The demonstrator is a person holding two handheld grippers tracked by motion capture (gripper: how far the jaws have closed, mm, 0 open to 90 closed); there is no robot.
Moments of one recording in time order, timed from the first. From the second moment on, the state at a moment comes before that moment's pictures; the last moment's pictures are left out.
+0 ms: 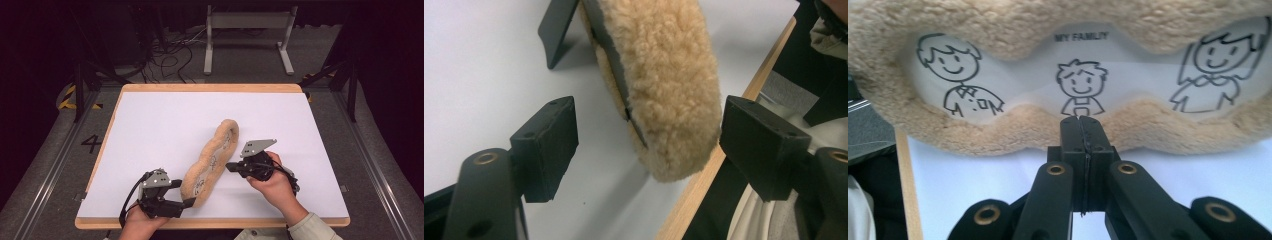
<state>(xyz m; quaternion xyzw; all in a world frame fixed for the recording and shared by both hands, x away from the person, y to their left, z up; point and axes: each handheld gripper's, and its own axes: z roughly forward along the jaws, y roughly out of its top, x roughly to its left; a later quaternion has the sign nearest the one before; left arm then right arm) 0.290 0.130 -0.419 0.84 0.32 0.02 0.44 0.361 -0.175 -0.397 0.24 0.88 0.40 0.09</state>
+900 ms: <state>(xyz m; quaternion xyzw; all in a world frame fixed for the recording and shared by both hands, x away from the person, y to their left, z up) 0.294 0.136 -0.417 0.83 0.33 0.04 0.45 0.428 -0.221 -0.379 0.32 0.85 0.40 0.16</state>
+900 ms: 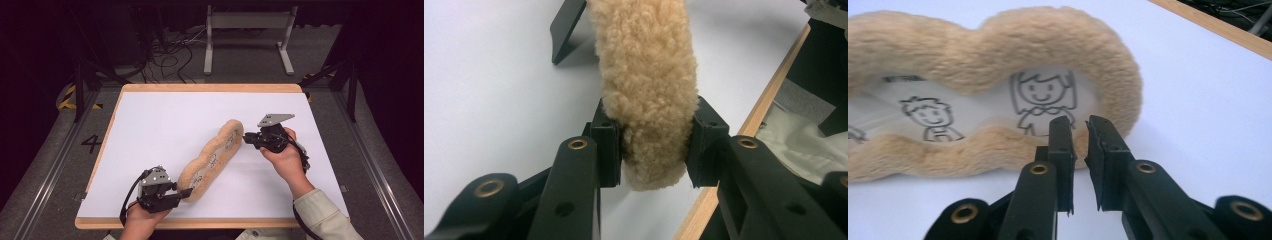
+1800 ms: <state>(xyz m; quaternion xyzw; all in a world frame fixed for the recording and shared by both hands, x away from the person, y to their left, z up) 0.297 0.139 -0.417 0.83 0.34 0.03 0.45 0.486 -0.213 -0.407 0.29 0.87 0.38 0.14</state>
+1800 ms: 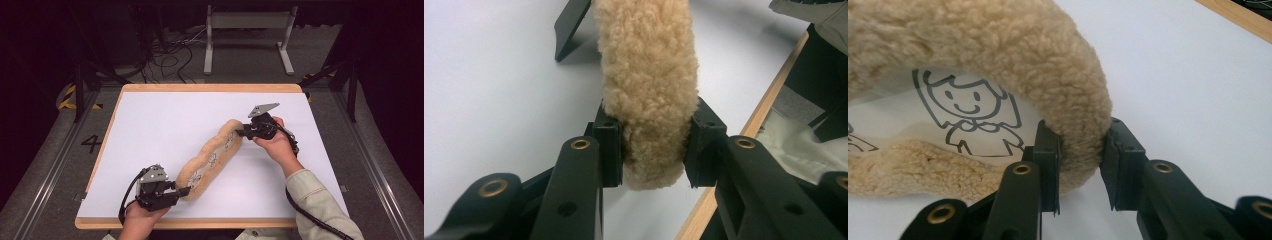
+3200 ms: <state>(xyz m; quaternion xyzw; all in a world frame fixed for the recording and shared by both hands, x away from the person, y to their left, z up) 0.404 0.155 -0.406 0.78 0.34 0.09 0.51 0.410 -0.277 -0.407 0.33 0.82 0.44 0.17</state>
